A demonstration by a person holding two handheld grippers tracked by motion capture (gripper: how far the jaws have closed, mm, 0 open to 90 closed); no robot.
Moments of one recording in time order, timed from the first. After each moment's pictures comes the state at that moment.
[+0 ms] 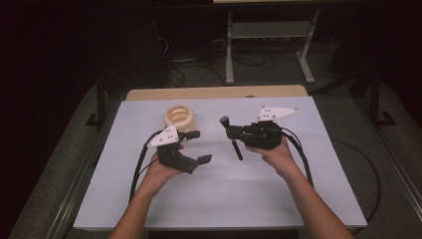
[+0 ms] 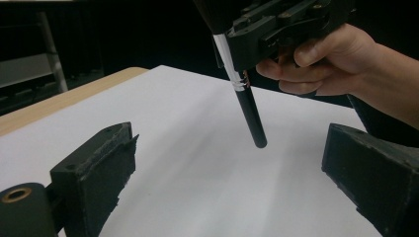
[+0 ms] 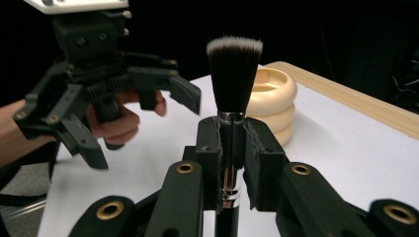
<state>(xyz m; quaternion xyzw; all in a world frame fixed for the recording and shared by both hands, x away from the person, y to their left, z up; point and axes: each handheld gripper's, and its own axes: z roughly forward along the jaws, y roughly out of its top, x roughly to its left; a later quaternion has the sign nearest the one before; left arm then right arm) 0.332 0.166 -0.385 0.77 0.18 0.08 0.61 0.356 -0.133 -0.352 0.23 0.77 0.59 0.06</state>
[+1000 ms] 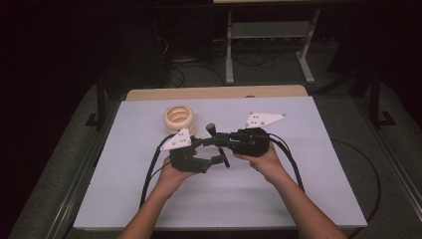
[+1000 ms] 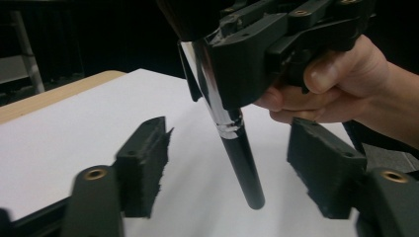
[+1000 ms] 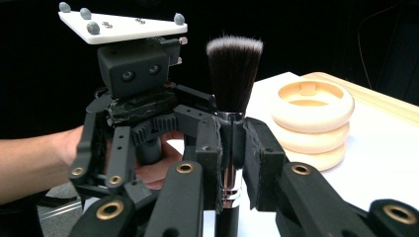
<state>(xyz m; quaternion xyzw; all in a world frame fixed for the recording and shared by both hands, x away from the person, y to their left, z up) 0.328 0.137 -0.393 0.76 0.17 0.06 0.62 0.342 -0.102 -0.356 0.20 0.76 0.61 0.02</state>
